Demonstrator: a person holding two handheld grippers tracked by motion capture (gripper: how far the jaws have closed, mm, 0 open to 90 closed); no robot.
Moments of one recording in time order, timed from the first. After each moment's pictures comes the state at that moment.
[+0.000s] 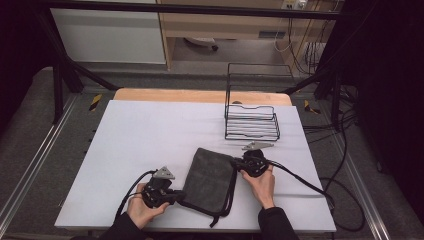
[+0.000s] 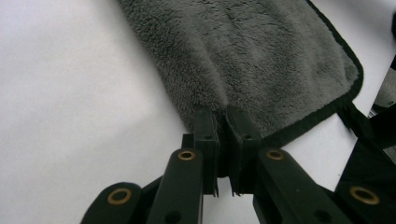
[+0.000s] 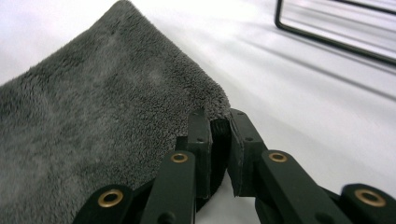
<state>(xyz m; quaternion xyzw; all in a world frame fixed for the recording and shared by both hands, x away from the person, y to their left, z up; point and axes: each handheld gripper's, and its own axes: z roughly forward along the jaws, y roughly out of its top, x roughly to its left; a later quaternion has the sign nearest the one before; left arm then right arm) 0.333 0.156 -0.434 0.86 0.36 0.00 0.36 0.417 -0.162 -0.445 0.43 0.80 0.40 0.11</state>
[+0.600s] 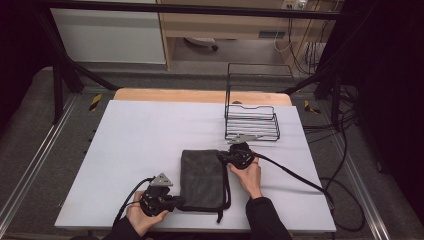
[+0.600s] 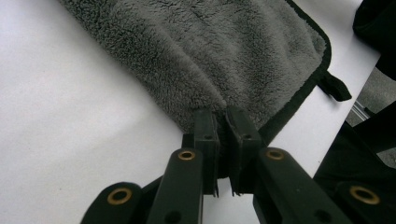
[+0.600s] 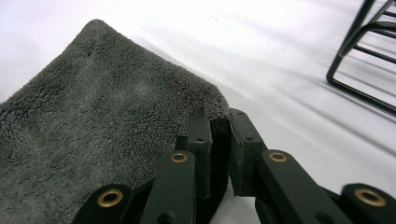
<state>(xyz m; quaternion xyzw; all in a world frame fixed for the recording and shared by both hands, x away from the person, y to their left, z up) 0.315 0.157 -0.436 0.85 0.37 0.00 0.37 0.444 -0.127 -0.447 0.38 0.82 0.42 0.11</state>
